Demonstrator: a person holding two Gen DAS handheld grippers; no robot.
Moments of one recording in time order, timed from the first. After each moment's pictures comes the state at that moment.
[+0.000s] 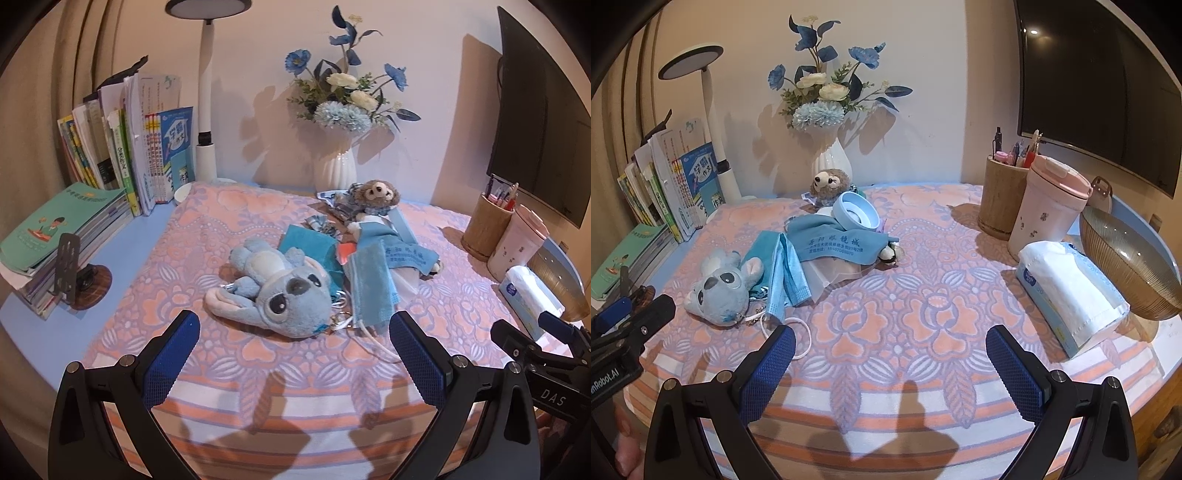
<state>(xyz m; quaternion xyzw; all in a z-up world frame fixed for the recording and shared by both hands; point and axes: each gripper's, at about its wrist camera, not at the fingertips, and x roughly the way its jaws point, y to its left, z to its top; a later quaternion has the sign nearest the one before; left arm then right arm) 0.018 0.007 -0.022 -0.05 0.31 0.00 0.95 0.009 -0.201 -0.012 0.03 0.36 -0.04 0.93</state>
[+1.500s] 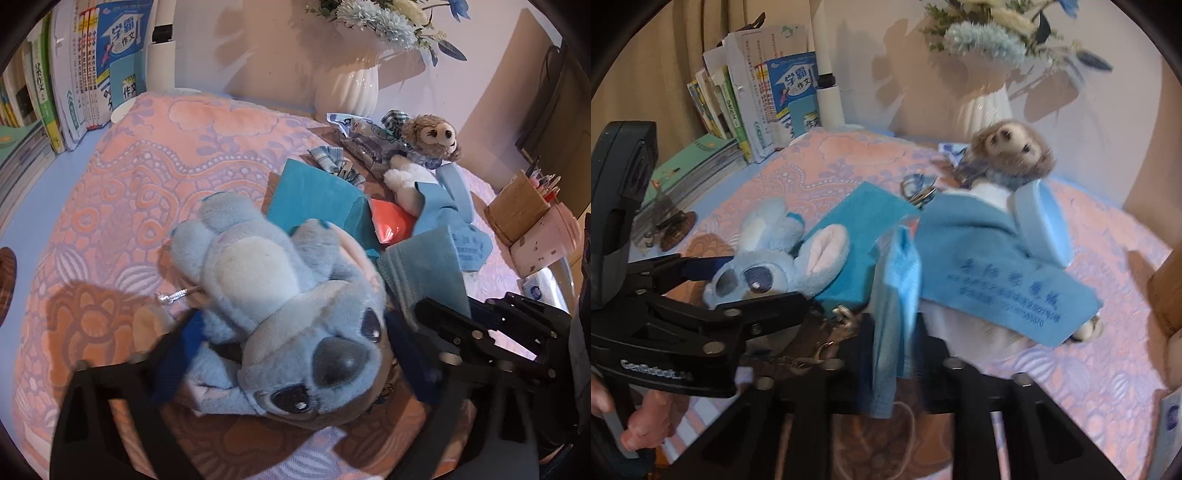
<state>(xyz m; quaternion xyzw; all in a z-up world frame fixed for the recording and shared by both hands) 0.148 0.033 -0.098 -0.09 0.47 -0.07 0.88 0.146 -0.123 -0.075 -0.05 0.44 0.19 0.88</state>
